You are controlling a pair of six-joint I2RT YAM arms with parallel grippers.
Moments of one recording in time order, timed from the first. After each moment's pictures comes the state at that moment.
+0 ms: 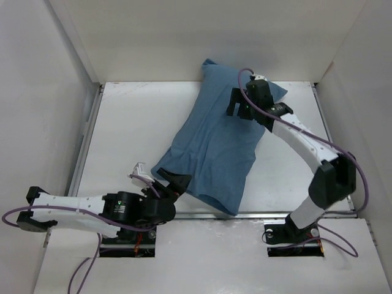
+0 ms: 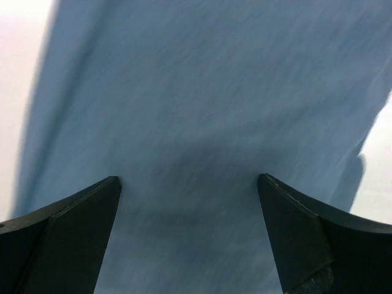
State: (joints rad) left arm -1.61 0.70 0.69 -0.82 -1.05 -1.88; right arm 0.47 1.58 1.42 -0.45 0.17 0.49
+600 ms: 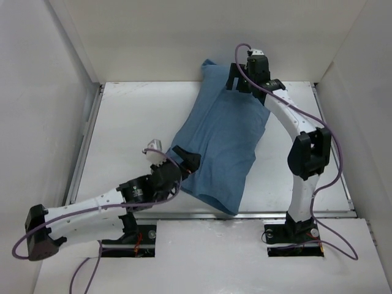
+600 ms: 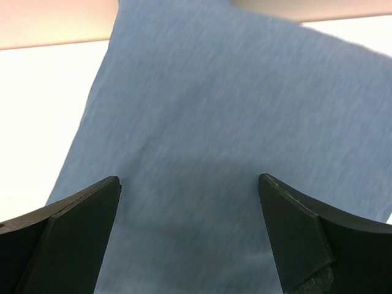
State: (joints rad) left arm -1.20 0.85 0.65 -0.32 -0.80 -1.33; right arm 0.32 2.00 1.90 -0.41 0.09 0.34
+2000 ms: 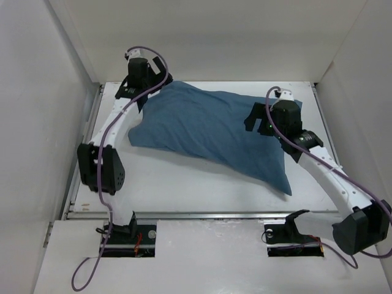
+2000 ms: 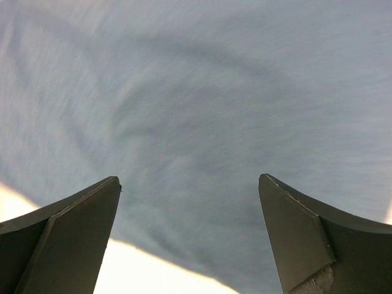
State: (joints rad) left arm -0.20 1.81 1.69 -0.29 -0.03 -0.62; right arm 0.37 1.19 1.06 -0.36 0.11 0.42
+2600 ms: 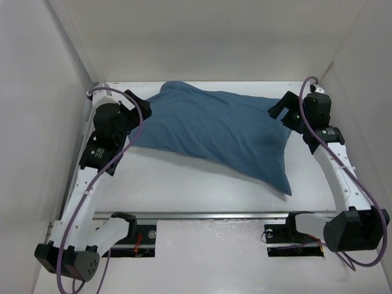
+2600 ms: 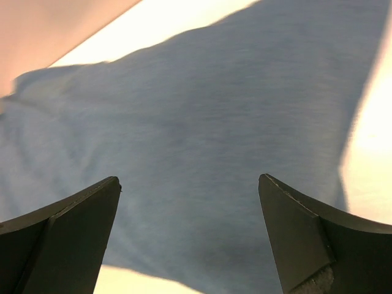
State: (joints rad) left arm -0.24 0.98 1.11 -0.40 -0.22 -0.66; right arm 0.03 1.19 1.12 -0.43 -0.04 0.56
